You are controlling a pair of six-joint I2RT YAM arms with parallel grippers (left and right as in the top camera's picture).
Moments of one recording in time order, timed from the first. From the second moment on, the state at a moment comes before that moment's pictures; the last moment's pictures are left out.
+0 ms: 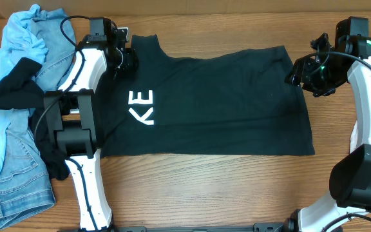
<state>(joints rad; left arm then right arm) 0.02 2.38 1.89 -0.60 0.29 0.02 -0.18 1.83 1.70 -1.24 -0.33 0.08</state>
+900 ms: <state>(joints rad) 0.02 2.36 1.95 -0.89 0.31 -0.12 -0.09 2.36 1.71 -0.23 -0.31 0.02</state>
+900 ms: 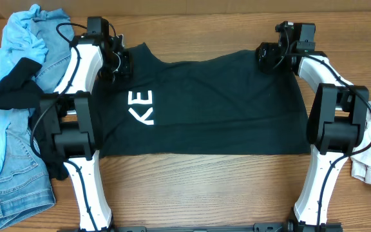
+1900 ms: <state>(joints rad) 0.09 2.07 1.97 -1.43 0.36 -0.13 -0.16 2.15 2.12 -1.60 -0.14 0.04</state>
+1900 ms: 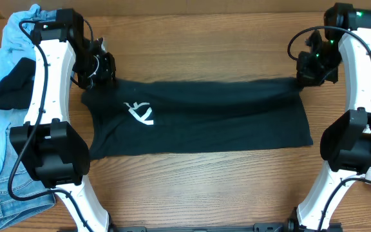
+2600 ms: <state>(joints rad) -0.04 2.06 1.53 -1.55 0.26 -0.13 -0.23 2.14 1.86 -1.63 -0.04 0.11</state>
